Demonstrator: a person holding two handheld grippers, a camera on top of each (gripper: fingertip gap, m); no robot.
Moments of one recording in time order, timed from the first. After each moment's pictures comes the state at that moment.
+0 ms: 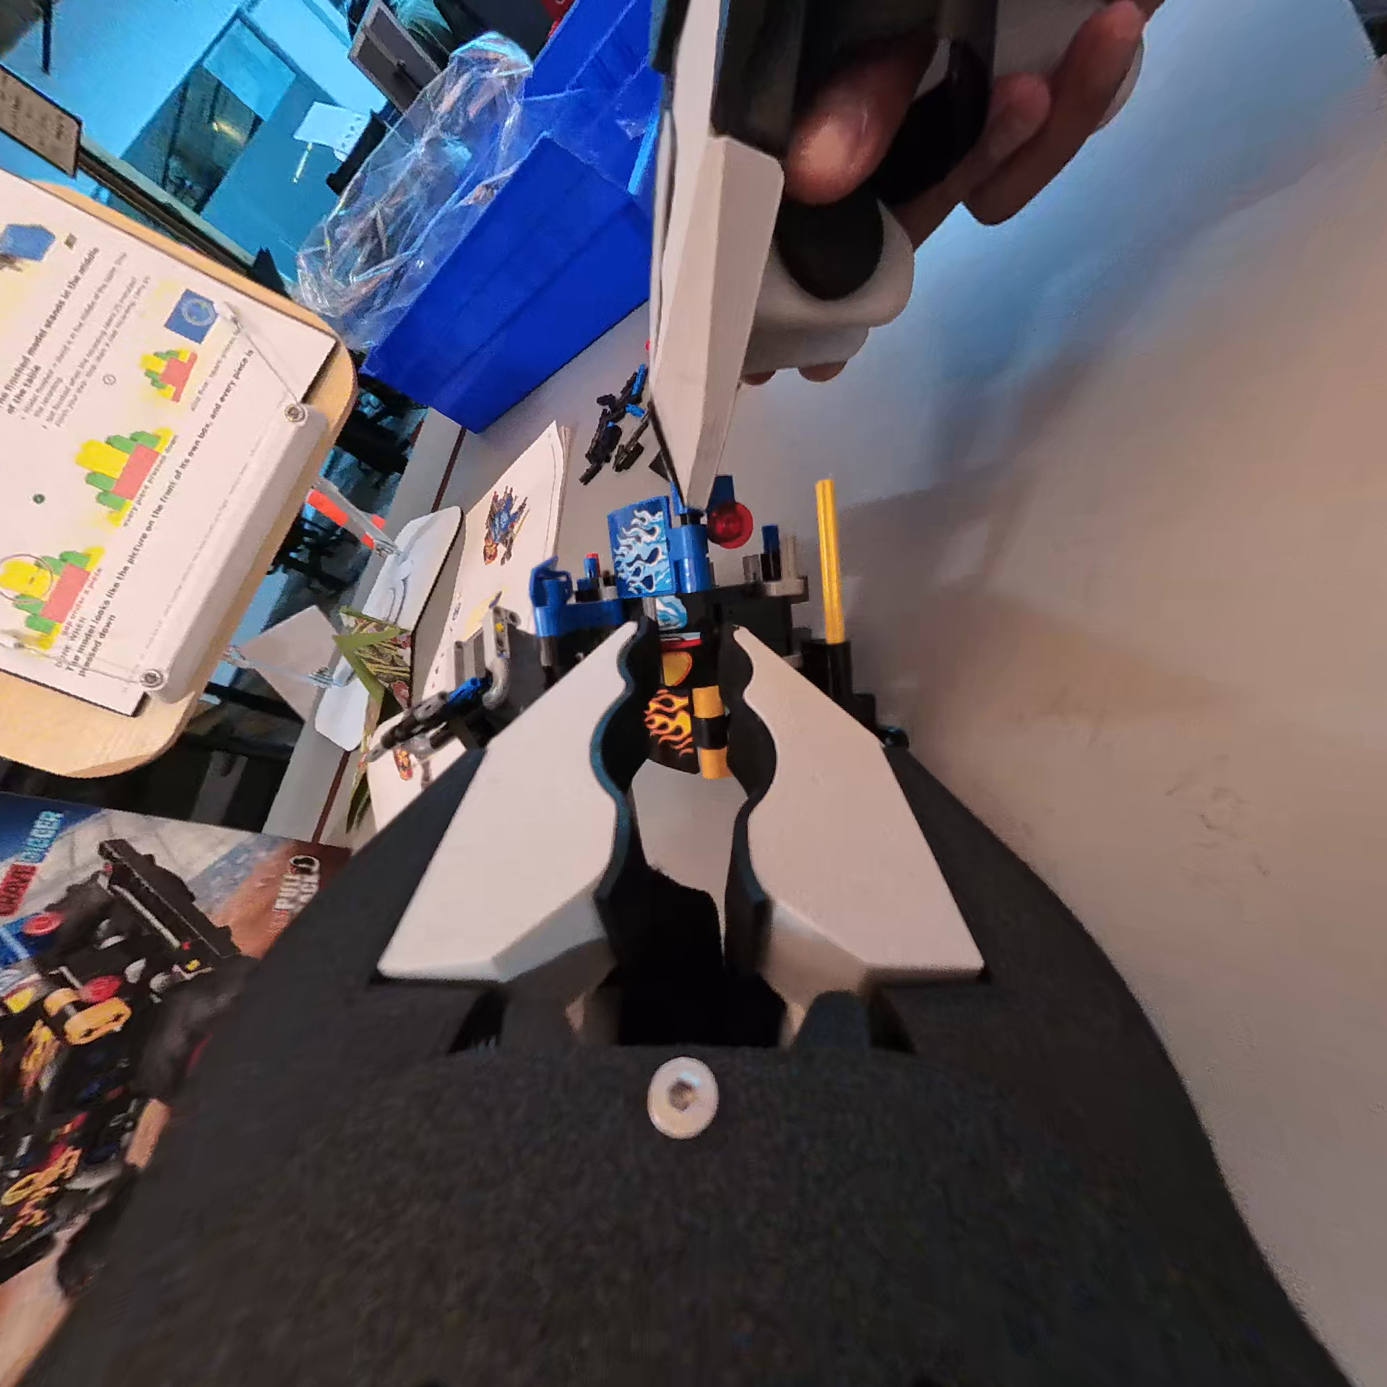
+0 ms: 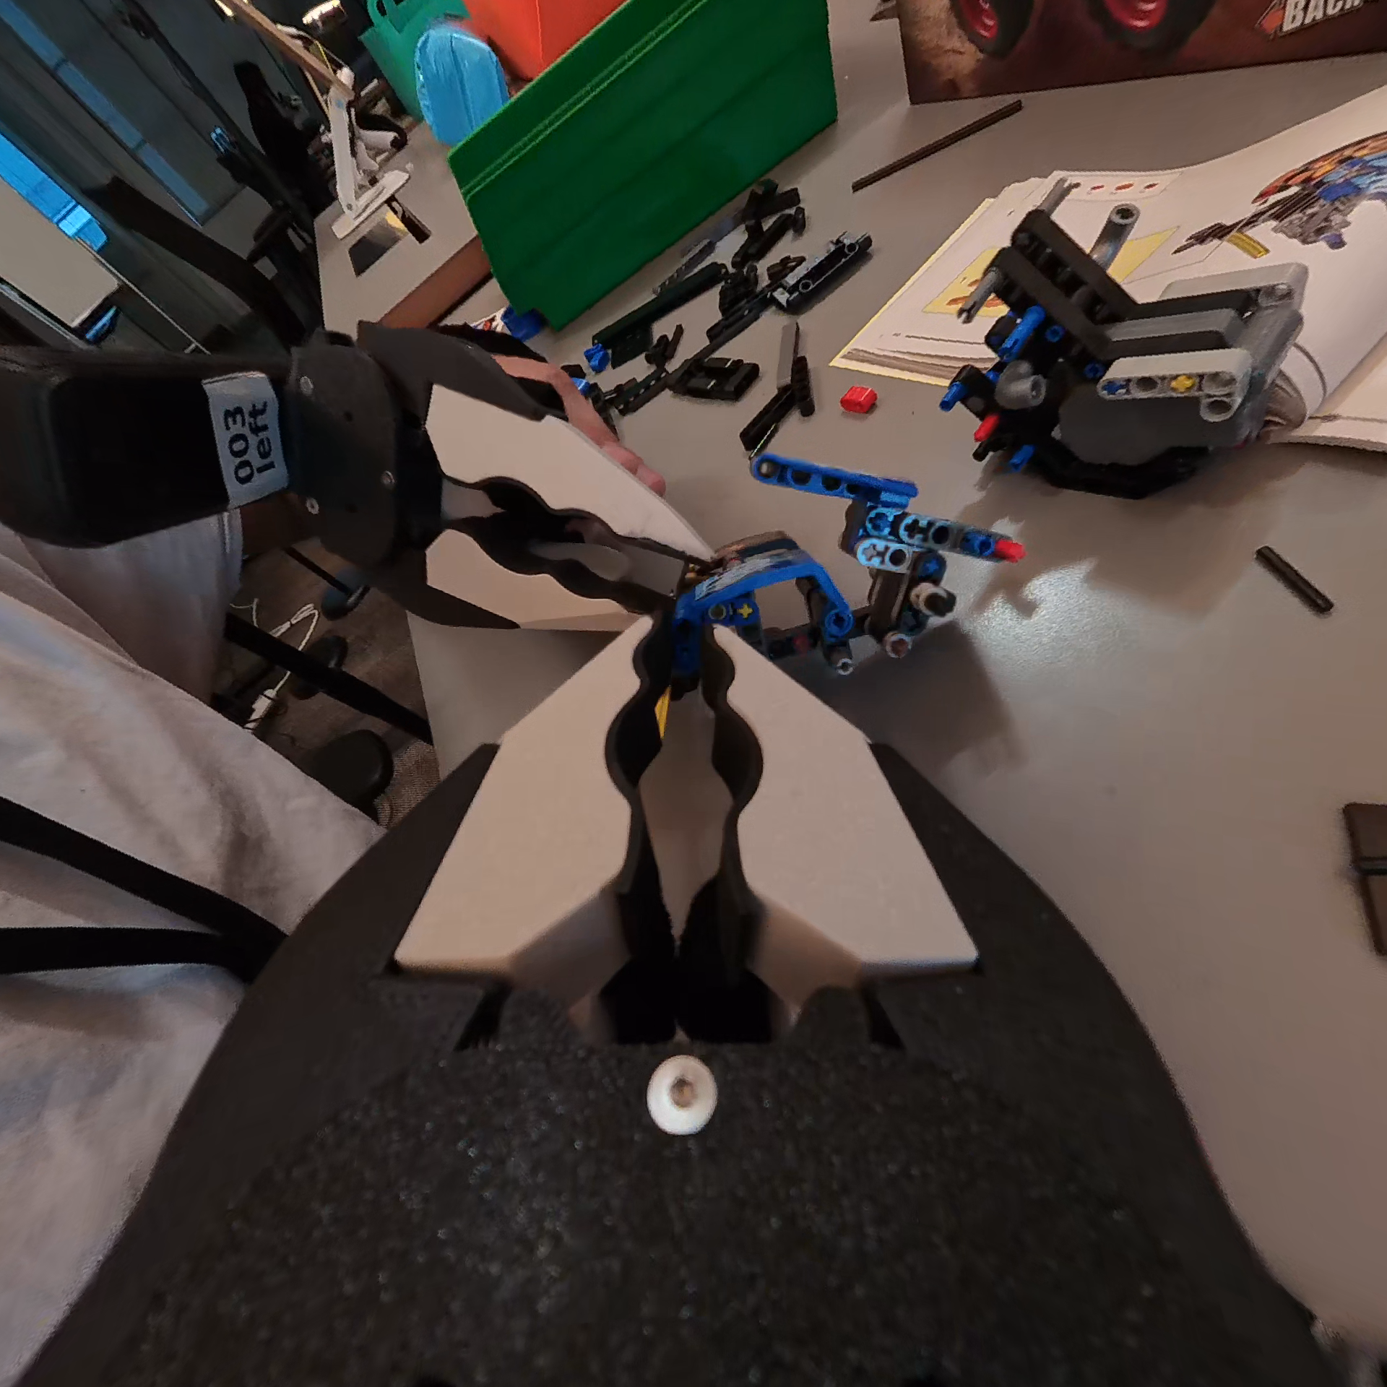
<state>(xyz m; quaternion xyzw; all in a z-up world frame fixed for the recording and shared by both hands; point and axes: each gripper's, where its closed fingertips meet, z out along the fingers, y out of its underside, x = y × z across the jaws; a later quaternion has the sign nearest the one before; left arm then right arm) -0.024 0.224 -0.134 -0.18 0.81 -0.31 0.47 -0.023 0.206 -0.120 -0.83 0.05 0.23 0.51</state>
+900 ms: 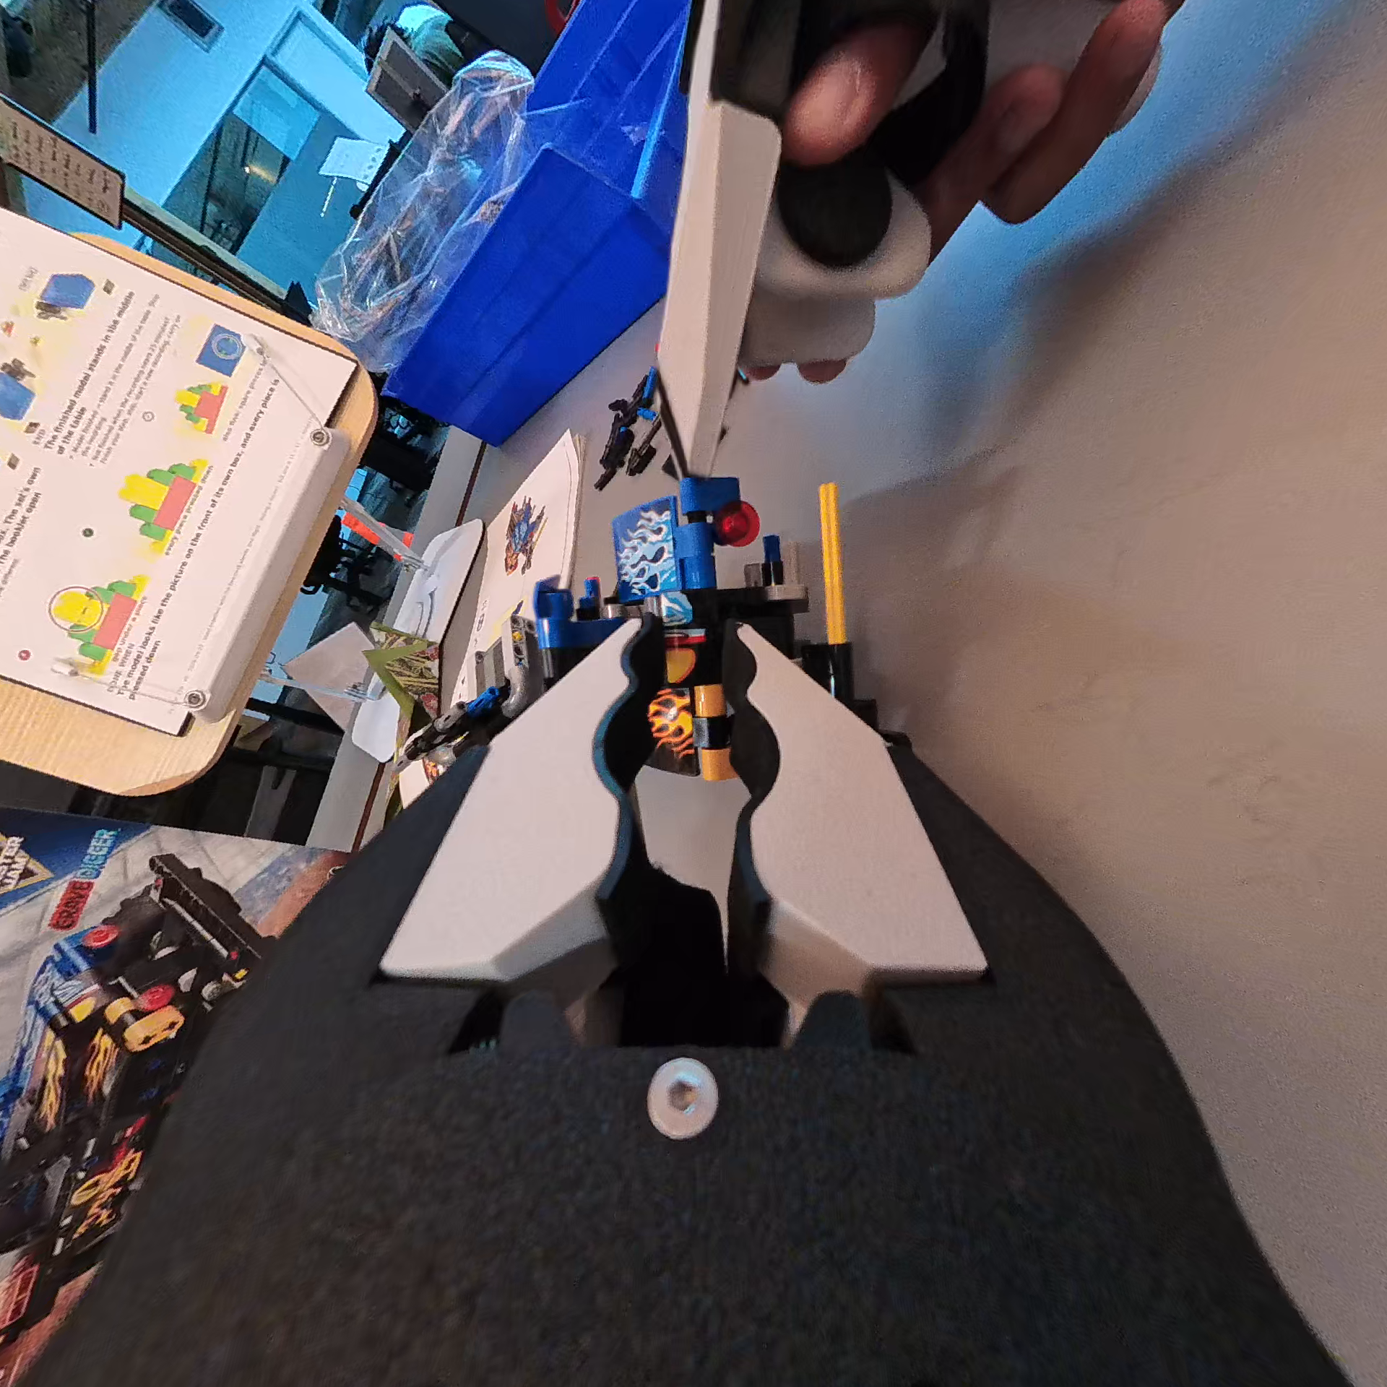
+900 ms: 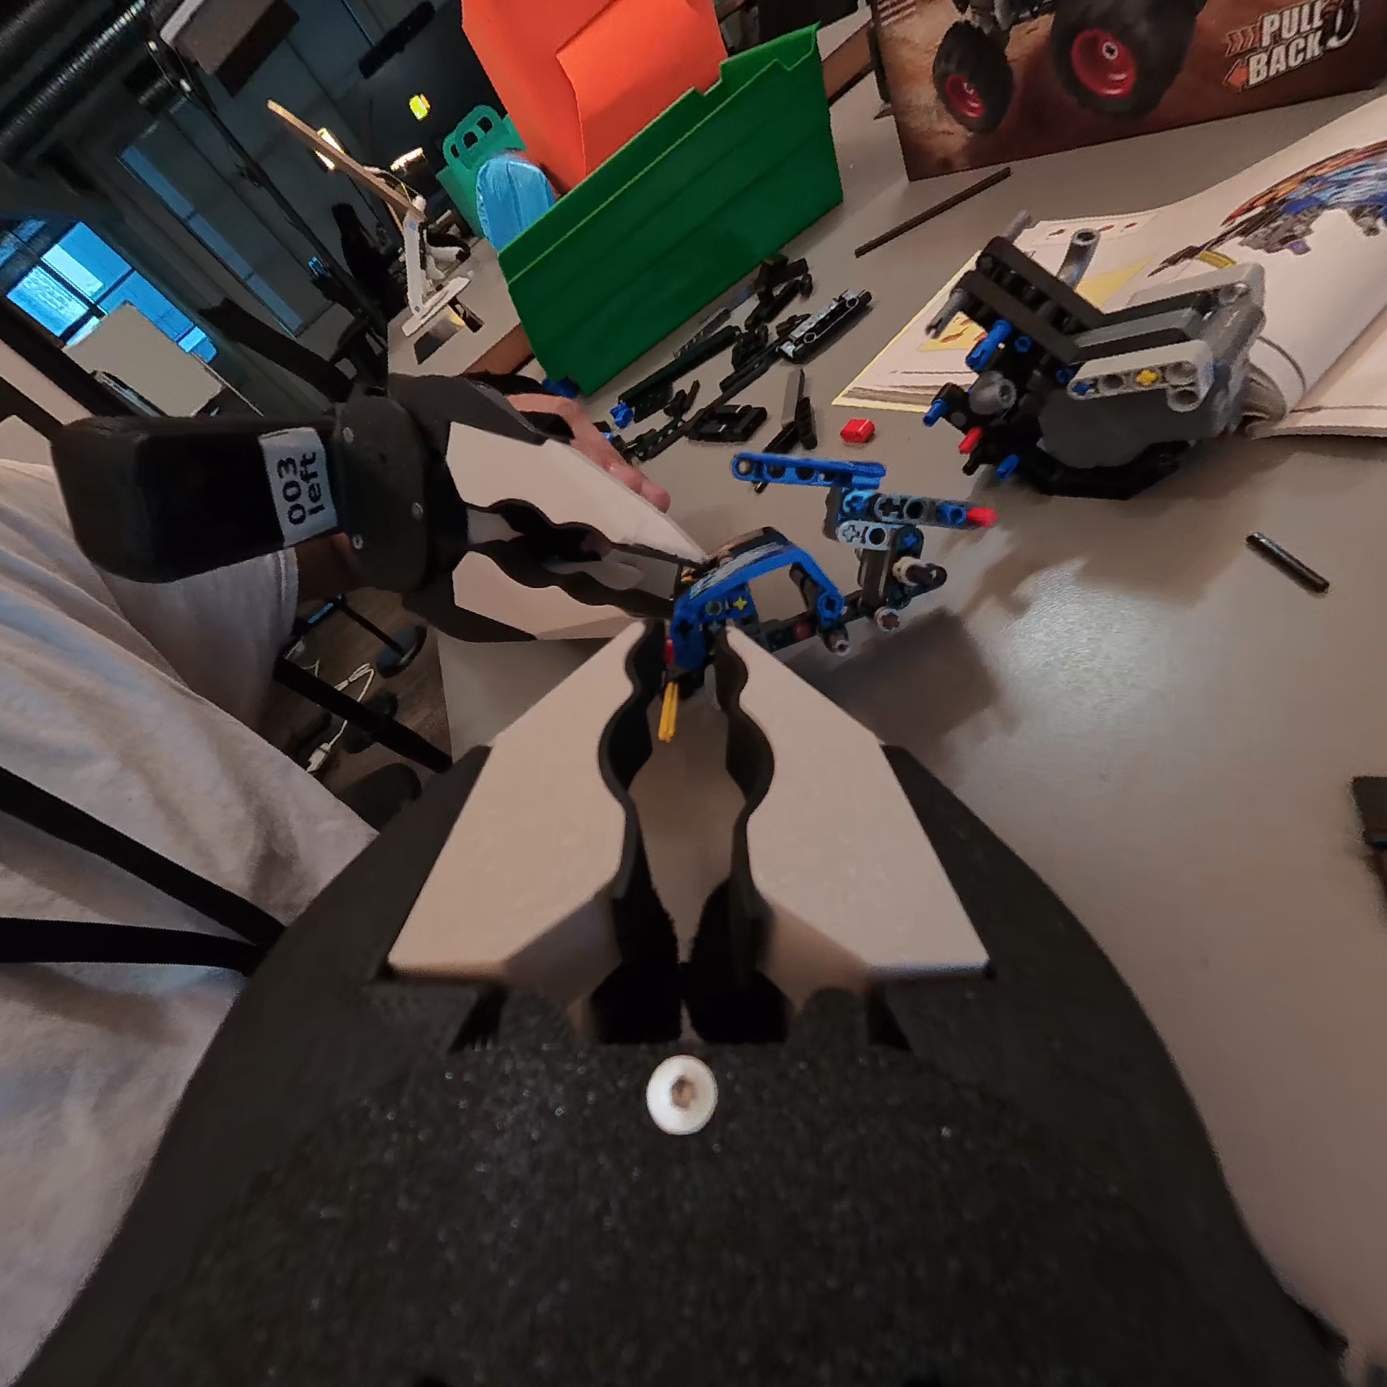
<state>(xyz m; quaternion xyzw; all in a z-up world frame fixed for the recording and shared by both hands) -0.021 0.225 -0.134 -0.16 0.81 -0.29 0.49 -0.016 0.200 -0.119 -0.79 0.06 0.27 0.54</state>
